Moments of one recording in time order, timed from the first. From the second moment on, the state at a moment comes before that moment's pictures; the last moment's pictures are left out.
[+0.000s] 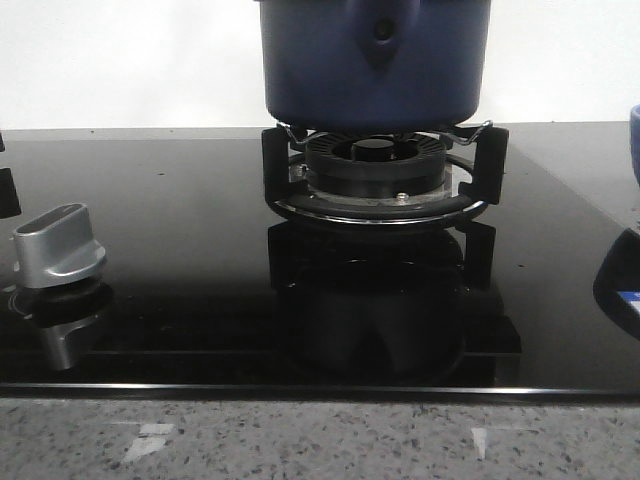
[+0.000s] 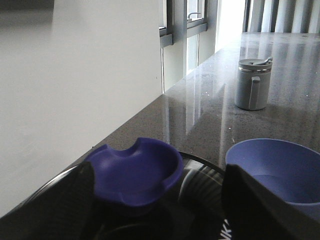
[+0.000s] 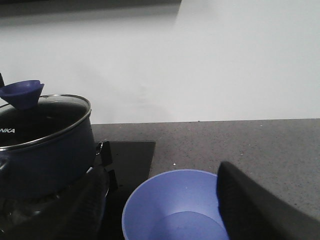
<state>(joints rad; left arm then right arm) -0.40 1.67 -1.23 1.23 -0.82 -1.01 -0.20 0.18 -0.55 0.43 0.51 -0.36</state>
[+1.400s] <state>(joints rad) -0.47 1.81 -1.34 1.13 -0.76 -1.05 -0.20 0.18 -0.55 0.45 0.57 -0.36</state>
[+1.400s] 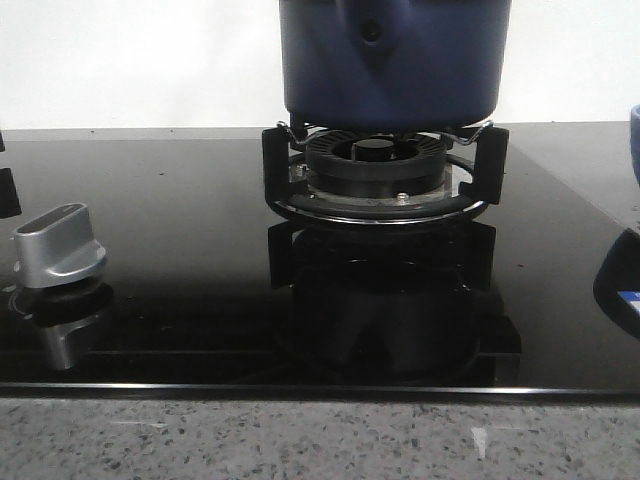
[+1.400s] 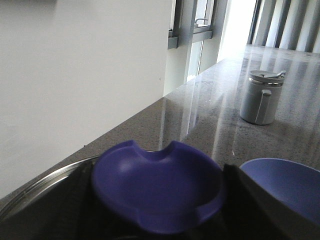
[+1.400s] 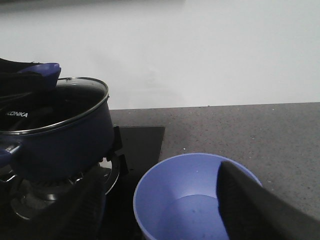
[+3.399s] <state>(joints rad) -0.16 1.36 -1.14 1.51 -0.89 -1.46 -0.20 0.18 -0.55 0.46 0.59 -0.36</state>
